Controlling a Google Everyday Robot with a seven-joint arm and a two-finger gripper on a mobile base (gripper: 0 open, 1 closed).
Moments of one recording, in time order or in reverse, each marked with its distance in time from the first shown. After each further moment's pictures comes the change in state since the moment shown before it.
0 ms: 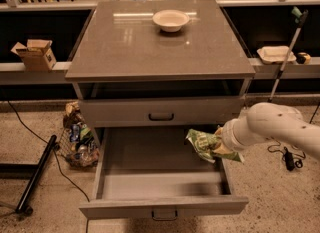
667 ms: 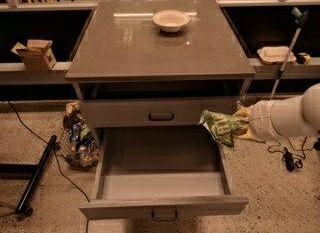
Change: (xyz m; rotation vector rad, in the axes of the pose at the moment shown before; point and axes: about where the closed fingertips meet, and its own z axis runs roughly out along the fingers) arm -0.041 -0.008 -0.160 0.201 -0.062 -0.226
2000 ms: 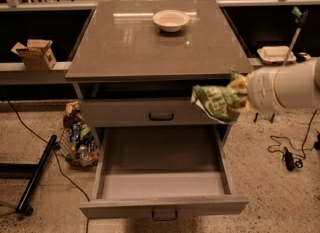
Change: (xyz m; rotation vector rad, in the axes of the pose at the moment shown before) arm -0.061 -0.062 -0.063 0.118 -0.034 -0.238
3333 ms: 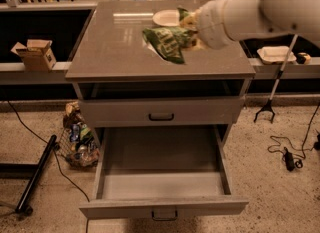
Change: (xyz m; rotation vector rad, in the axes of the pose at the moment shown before) arm -0.095 -0.165 0.031 0.175 -0.187 -0.250
